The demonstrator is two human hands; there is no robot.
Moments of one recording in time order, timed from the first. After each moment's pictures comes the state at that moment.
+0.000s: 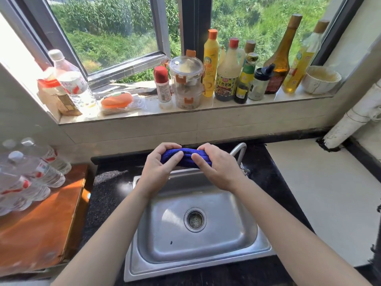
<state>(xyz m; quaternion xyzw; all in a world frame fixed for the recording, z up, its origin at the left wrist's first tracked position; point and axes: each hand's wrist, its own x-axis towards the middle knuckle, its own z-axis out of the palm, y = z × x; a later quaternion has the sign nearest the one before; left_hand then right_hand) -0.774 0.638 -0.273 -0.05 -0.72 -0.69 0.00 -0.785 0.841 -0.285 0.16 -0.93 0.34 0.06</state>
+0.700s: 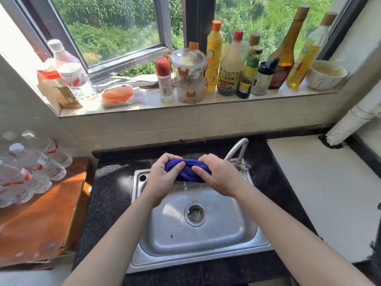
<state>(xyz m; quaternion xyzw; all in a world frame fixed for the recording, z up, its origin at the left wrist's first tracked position) -0.752 0.645 -0.300 0.03 -0.73 -0.68 -0.03 -0.775 0.846 -0.323 0.20 -0.94 0.28 0.00</state>
